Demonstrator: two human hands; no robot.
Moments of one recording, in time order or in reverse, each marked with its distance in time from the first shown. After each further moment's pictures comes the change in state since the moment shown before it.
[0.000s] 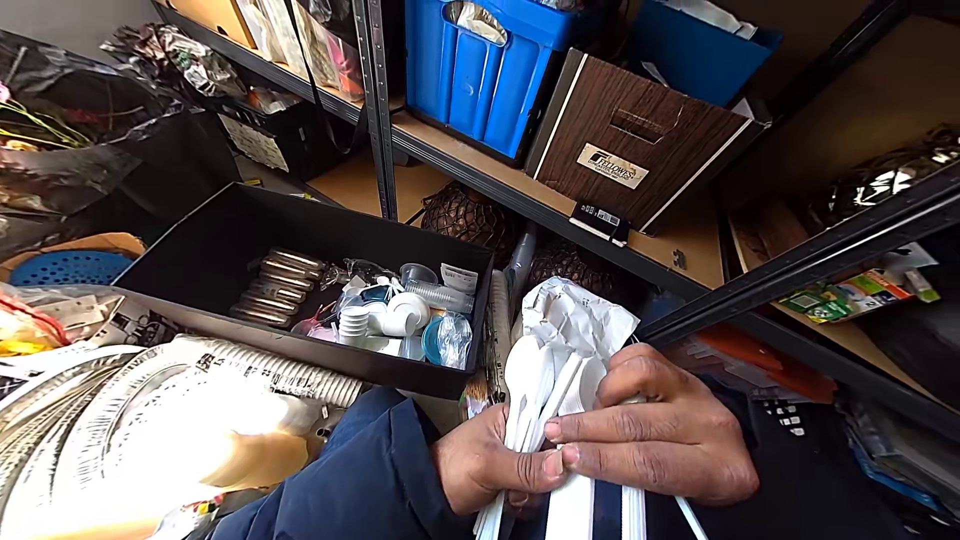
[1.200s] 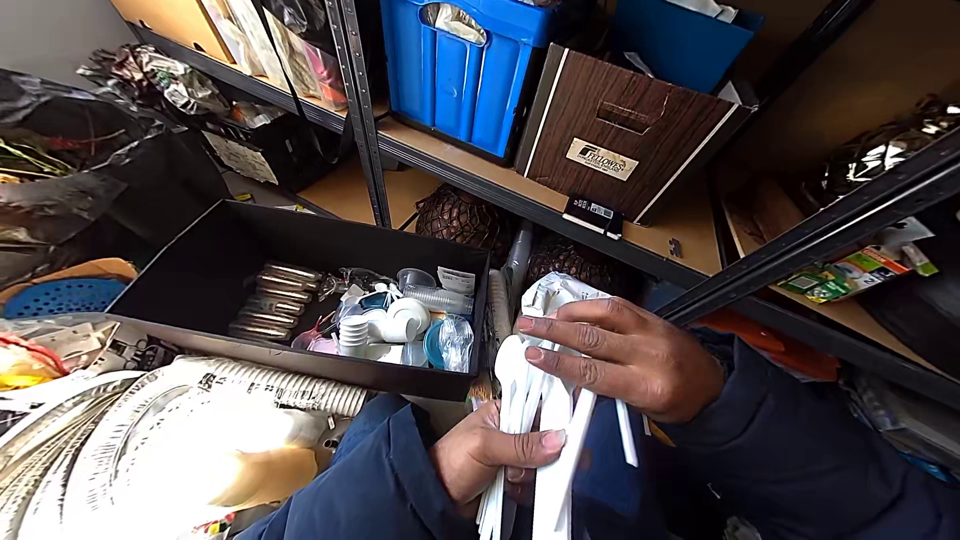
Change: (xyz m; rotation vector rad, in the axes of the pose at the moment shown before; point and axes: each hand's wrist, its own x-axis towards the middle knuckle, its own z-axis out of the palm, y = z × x) left_hand 0.000 0.004 -0.005 -0.140 0.146 -0.090; right_hand 0.014 0.036 -0.003 -0.347 -0.192 0.050
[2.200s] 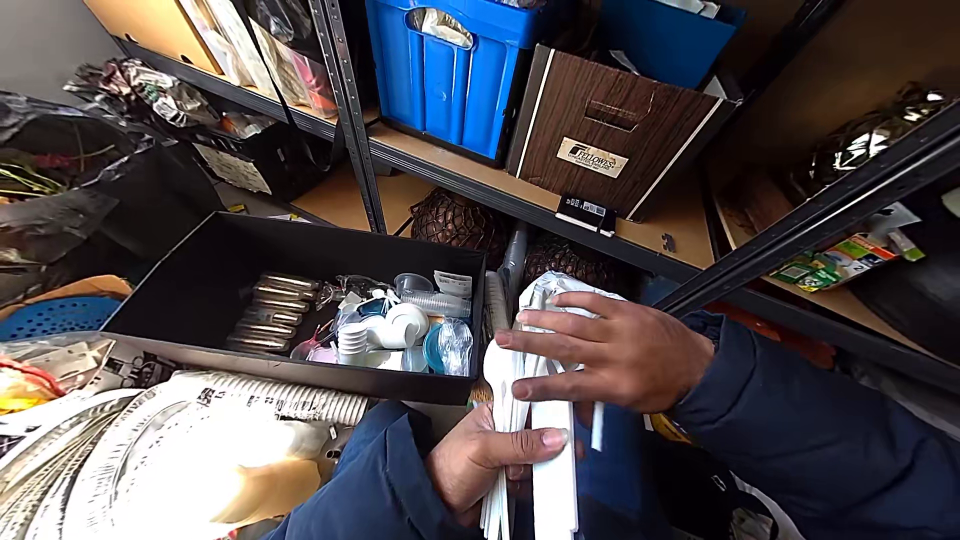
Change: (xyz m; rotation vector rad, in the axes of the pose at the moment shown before) left_hand -0.002 0.002 0.007 0.019 0.144 0.021; right_hand 0.005 0.010 -0.003 -0.091 -0.185 -0.167
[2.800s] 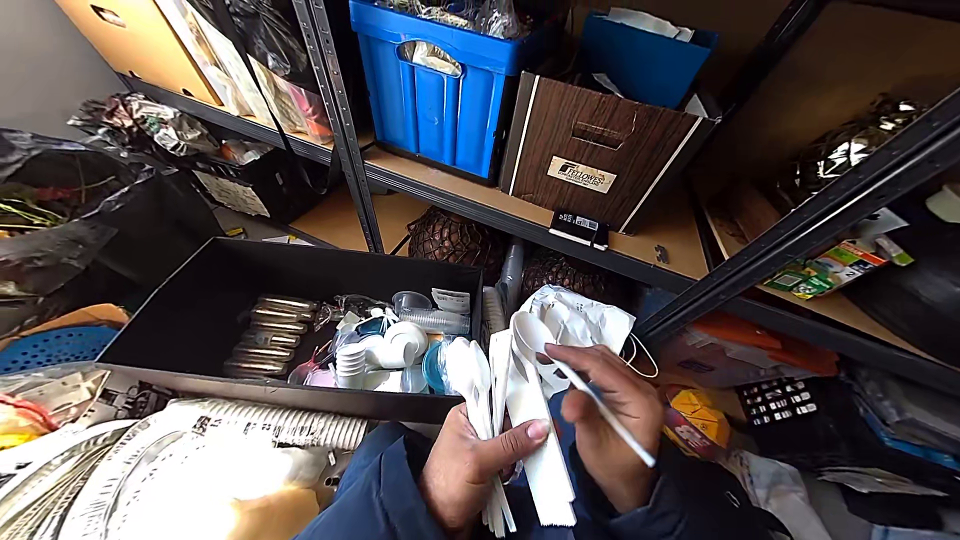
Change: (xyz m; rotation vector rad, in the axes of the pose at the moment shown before) left_hand 0.008 -0.001 -0.002 0.202 0.322 0.301; right_hand 0.011 -0.075 0.063 0.426 0.908 0.932
